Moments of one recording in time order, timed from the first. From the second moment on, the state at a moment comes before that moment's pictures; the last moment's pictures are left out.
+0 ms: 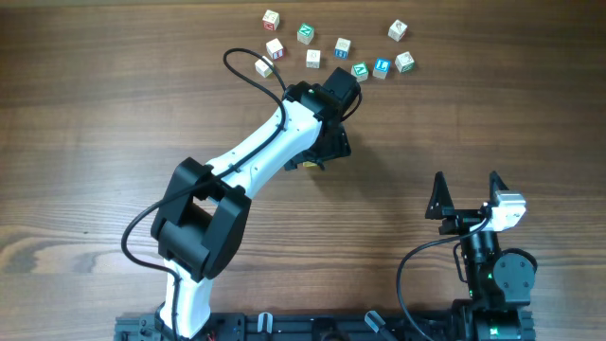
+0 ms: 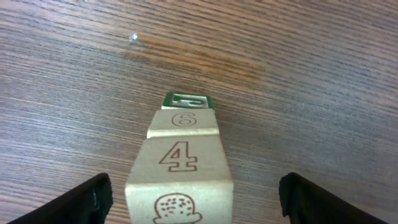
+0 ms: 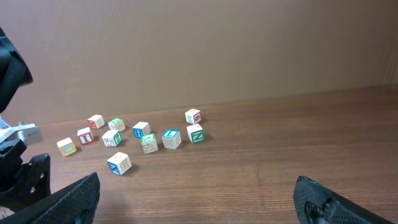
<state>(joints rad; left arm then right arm) -0.65 2.06 1.63 -1.03 -0.06 -0.87 0.00 0.02 0.01 0.00 -0.05 0.14</state>
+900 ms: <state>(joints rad) -0.10 1.57 1.63 -1.07 -0.12 -0.88 0.00 0.02 0.01 0.08 -0.13 1.25</state>
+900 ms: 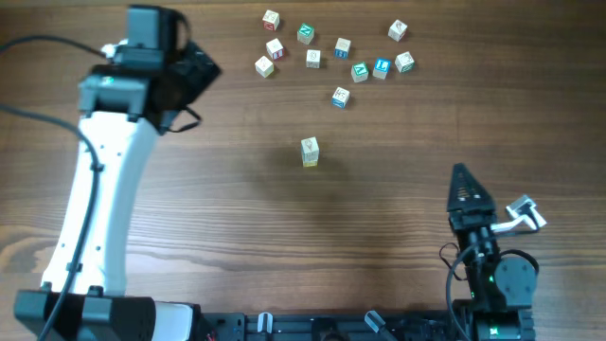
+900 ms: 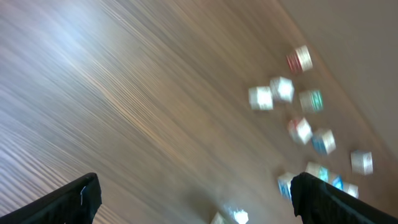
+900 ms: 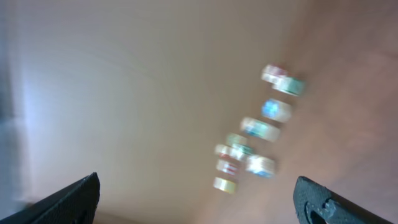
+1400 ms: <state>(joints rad) 0.18 1.50 1.63 -1.04 -0.13 -0.88 0.00 0.76 0.81 -0.48 -0.22 0.74</state>
